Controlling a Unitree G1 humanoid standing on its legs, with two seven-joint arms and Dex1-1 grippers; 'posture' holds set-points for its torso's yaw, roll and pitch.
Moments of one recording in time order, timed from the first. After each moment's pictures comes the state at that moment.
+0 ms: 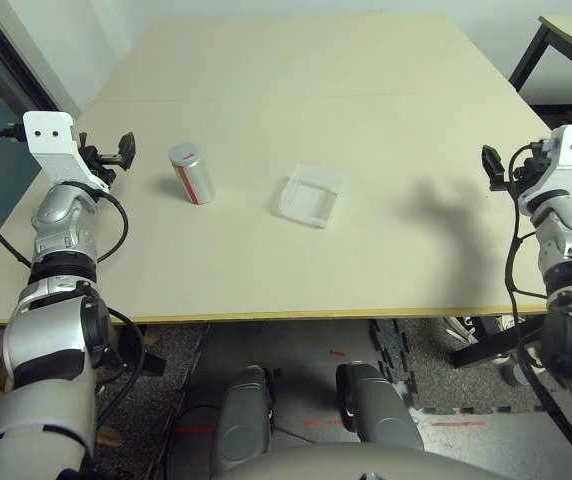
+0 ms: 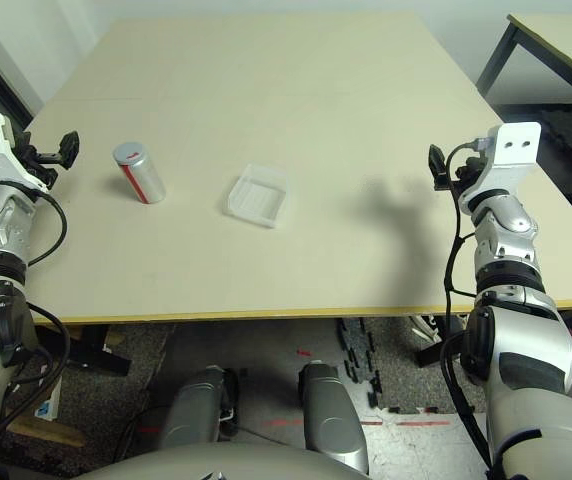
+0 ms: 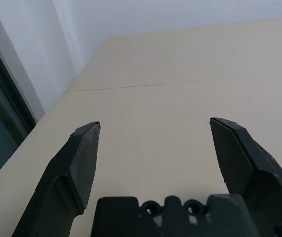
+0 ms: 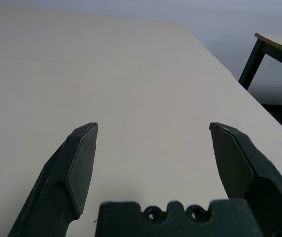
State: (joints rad) left arm -0.83 0.63 0.34 1.12 -0.20 -0.23 -0.41; right arm -0.76 -0.58 -0.33 1.11 0.18 -0.29 0.42
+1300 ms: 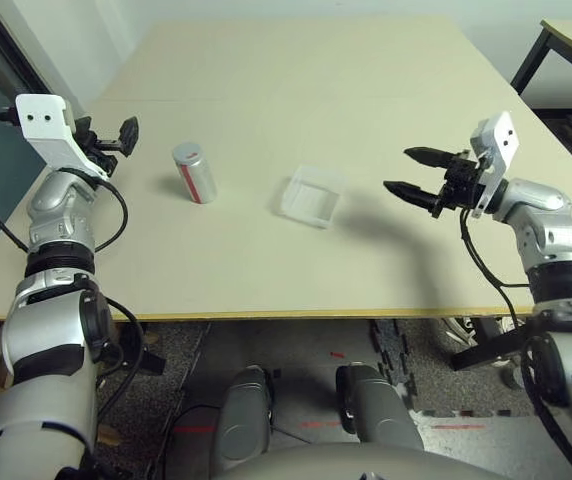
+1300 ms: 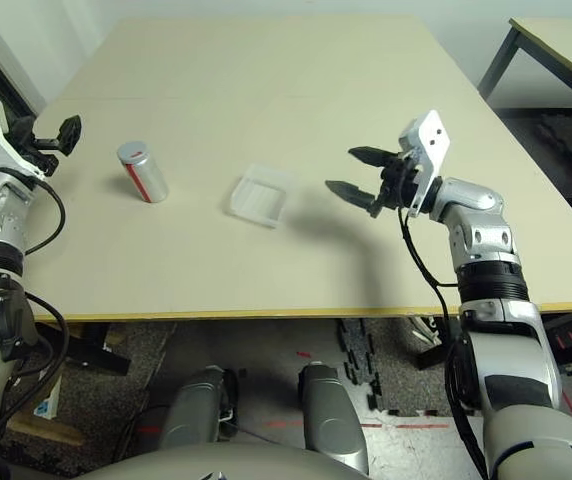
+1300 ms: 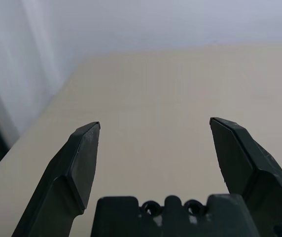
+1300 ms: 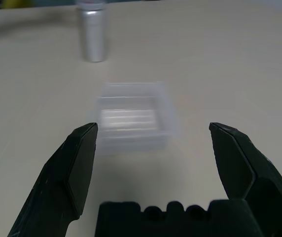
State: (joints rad) left arm -0.87 0.61 0.34 0.98 -0.26 -0.12 -0.54; right arm -0.62 -0.54 -0.04 0.40 0.31 0.15 1.19
